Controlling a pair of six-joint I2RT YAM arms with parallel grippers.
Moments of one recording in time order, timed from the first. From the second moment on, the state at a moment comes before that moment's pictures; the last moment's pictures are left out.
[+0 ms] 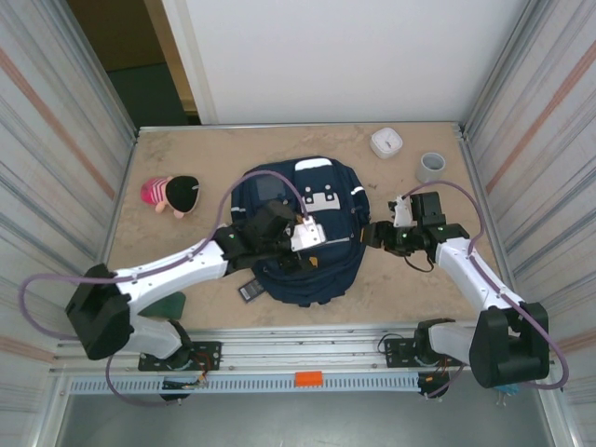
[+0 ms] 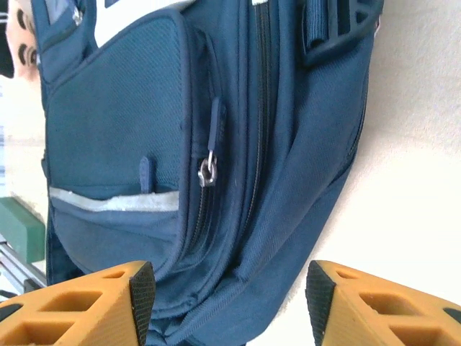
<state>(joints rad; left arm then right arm) -0.91 1.40 0.97 -0.32 0.06 0.48 0.14 1.17 0.72 -0.55 -0.54 0.39</state>
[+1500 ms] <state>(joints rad) -0.67 1.29 0.93 -0.38 0.46 0.75 0.13 1.49 0.94 -0.32 -0.81 0.25</state>
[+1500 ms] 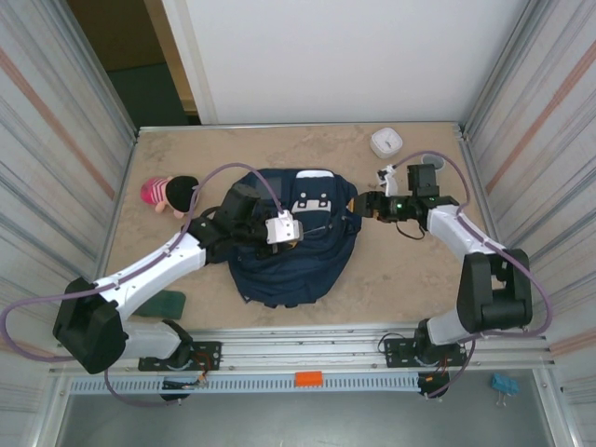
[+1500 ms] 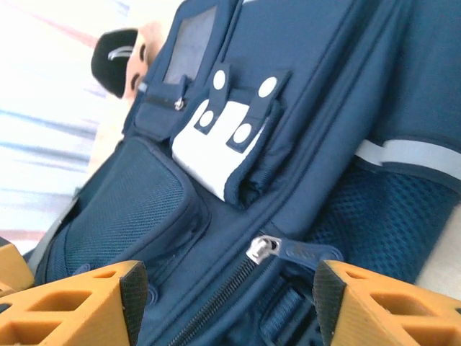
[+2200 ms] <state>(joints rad) -0.59 1.28 0.92 -0.36 0.55 0.77 0.15 1.76 1.05 -0.35 -1.03 0.09</state>
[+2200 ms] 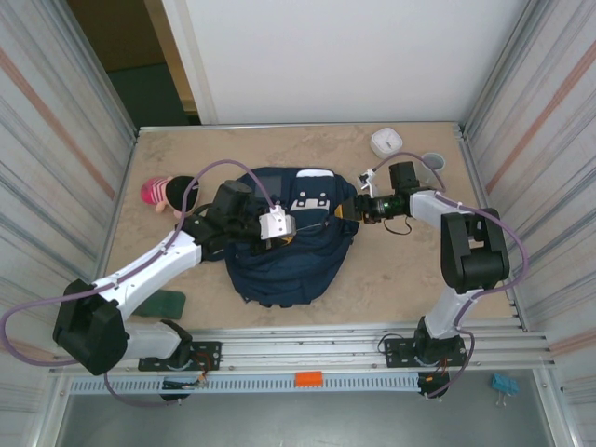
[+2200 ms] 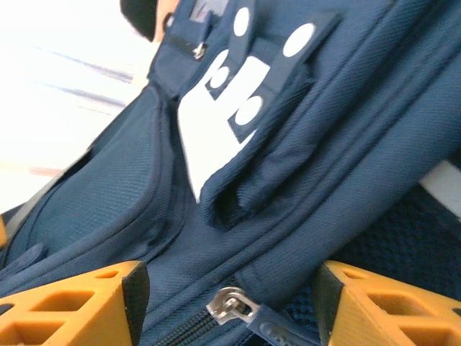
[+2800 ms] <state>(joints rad) -0.58 1.28 0.91 -0.31 0.53 0.76 0.14 1.76 1.05 -0.46 -1.06 0.02</state>
